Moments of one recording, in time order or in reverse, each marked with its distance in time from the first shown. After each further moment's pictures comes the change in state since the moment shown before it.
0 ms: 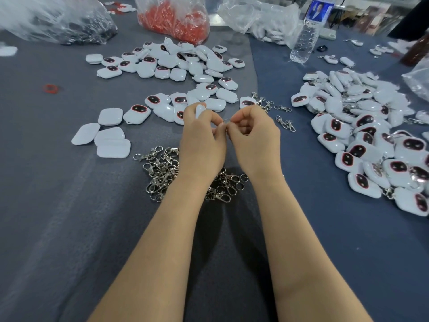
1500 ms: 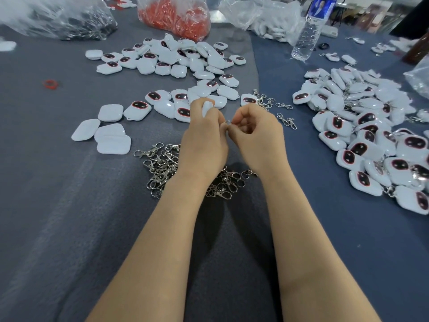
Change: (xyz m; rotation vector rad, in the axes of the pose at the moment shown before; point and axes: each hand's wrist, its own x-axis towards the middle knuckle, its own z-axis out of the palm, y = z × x) left_hand -0.005 0.007 -0.007 0.181 -0.079 0.078; right_hand 0.007 0.012 -0.005 -0.028 -0.124 -0.037
